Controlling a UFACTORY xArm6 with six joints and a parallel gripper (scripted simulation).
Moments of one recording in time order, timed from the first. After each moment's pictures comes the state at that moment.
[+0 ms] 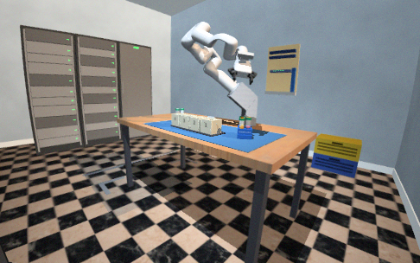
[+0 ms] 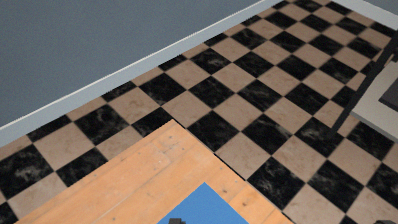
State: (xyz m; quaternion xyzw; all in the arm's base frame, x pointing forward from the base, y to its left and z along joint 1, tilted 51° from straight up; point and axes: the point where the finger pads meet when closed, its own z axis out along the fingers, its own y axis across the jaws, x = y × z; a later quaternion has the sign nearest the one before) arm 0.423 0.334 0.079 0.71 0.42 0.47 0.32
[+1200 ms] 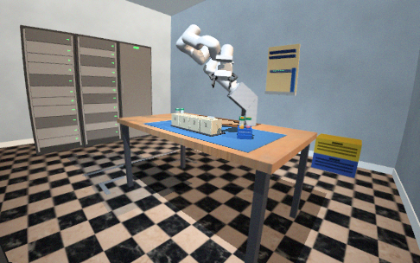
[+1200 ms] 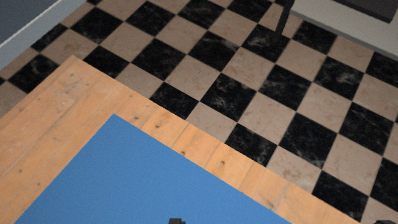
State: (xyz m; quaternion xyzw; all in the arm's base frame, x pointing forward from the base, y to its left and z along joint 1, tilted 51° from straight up) arm 0.445 0.229 0.146 0.78 0.29 0.43 0.35
